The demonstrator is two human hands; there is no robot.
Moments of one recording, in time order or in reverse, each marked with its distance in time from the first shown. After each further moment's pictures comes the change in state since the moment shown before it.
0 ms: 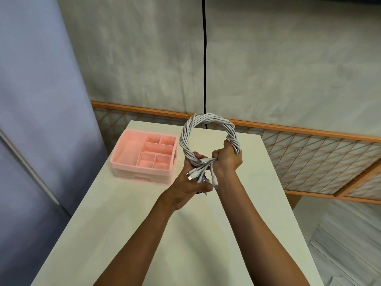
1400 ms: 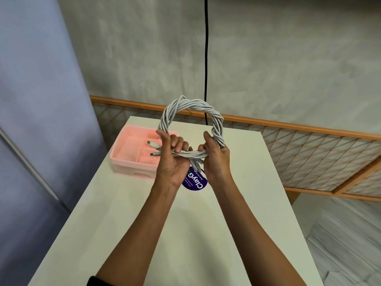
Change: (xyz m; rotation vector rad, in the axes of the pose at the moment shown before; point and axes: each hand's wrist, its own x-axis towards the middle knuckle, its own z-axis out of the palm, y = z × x) left_hand 0.026 0.040 -0.006 -0.644 0.510 0.352; right_hand -0.010 0.020 -0.012 -0.242 -0.529 -0.074
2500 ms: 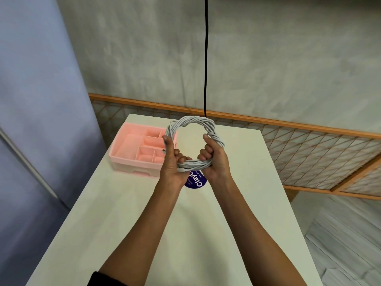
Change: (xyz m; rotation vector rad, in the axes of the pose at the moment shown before) left_hand 0.008 -0.020 -0.019 -0.044 0.357 -0.255; right_hand 0.018 0.014 -0.012 0.337 -0.050 0.219
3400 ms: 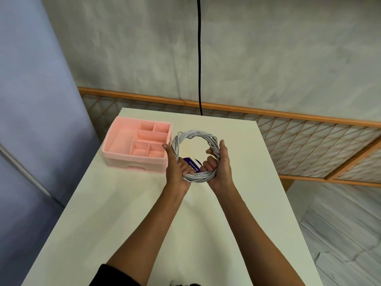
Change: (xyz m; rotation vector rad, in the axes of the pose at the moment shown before) left_hand 0.003 -0.034 -0.024 0.186 0.076 -0.065; right_hand -0.002 0.010 -0.057 -0.126 0.088 0.056
